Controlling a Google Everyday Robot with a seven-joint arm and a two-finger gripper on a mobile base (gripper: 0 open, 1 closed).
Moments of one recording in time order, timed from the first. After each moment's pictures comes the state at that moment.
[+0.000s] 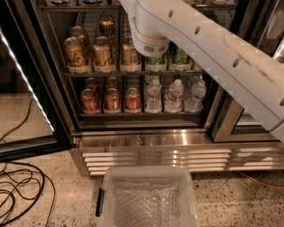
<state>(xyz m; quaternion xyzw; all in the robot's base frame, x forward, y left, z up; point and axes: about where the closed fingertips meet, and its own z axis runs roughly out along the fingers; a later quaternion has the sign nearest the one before) 0.792 0.012 1.077 -0.12 0.65 0.01 0.75</state>
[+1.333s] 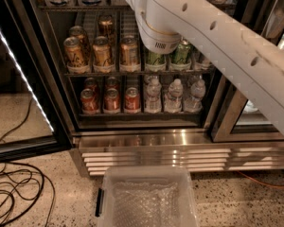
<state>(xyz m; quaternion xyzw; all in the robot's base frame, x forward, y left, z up) 0.776 0.008 1.093 -0.14 0.64 0.03 0.75</state>
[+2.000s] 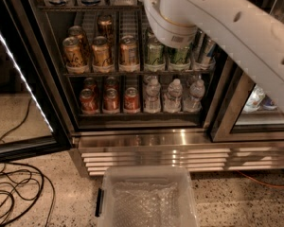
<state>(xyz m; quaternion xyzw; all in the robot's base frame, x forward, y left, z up) 0.740 0.004 1.134 -0.17 0.62 0.06 0.77</state>
